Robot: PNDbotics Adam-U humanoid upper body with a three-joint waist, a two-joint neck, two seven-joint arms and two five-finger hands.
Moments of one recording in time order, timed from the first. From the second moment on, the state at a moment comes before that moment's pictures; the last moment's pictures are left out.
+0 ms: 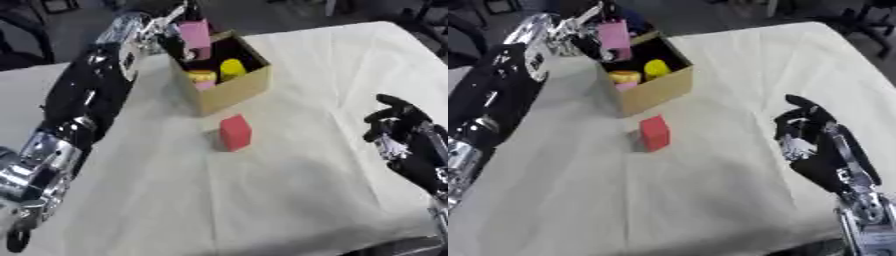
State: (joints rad) left arm -1.06 0.31 -0.04 -0.76 -1.16 -0.06 -0.07; right arm -0.25 -0.16 0.11 -1.65 0.14 -0.17 0.22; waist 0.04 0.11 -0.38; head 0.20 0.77
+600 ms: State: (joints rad) left arm -1.06 0.30 -0.03 -0.74 -1.14 -0.05 0.02; right arm -0.25 -0.16 0.11 -1.65 0.14 -0.17 0.22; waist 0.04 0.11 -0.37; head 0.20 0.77
